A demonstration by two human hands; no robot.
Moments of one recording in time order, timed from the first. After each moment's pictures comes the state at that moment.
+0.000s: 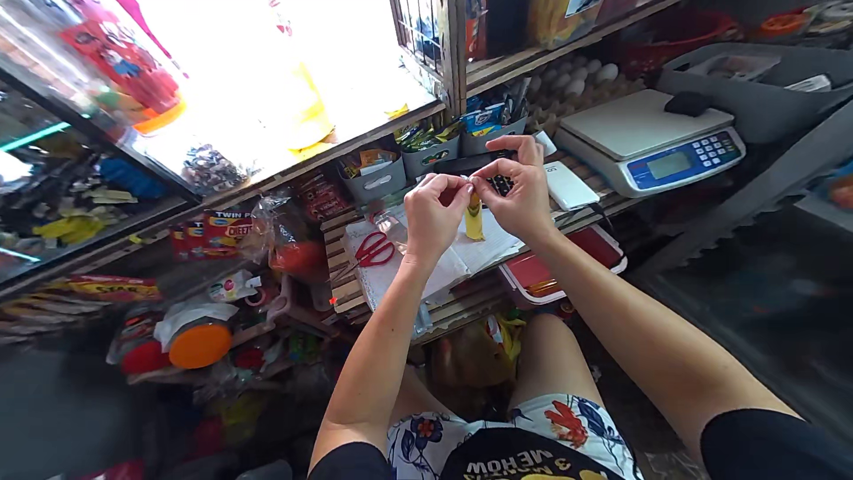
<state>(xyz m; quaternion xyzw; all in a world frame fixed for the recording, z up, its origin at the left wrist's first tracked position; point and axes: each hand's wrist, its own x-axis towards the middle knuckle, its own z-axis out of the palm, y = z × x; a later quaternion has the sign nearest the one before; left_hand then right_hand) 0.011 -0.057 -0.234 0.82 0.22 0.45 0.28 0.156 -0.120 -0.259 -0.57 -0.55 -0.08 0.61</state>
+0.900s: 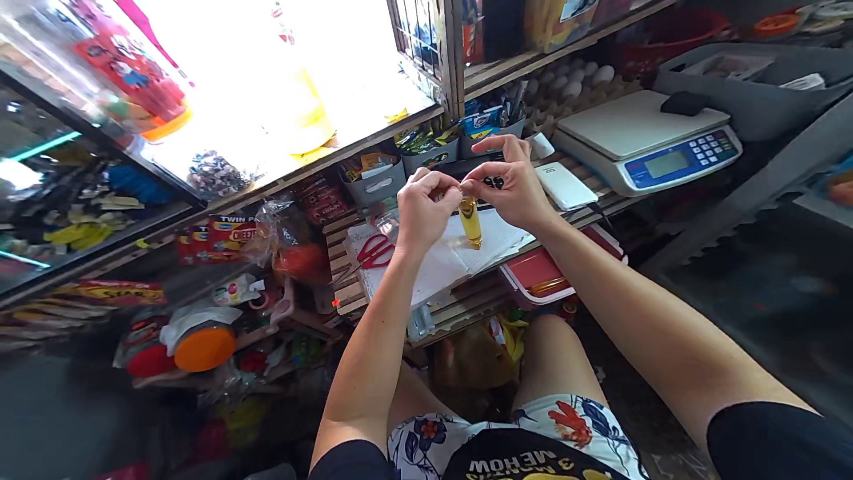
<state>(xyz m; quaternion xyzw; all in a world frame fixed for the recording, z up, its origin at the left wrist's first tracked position) 0.004 -0.041 -0.224 0.84 0.22 0.41 0.29 0.172 -0.116 -0.252 -0.55 -0.61 -0.01 0.57</state>
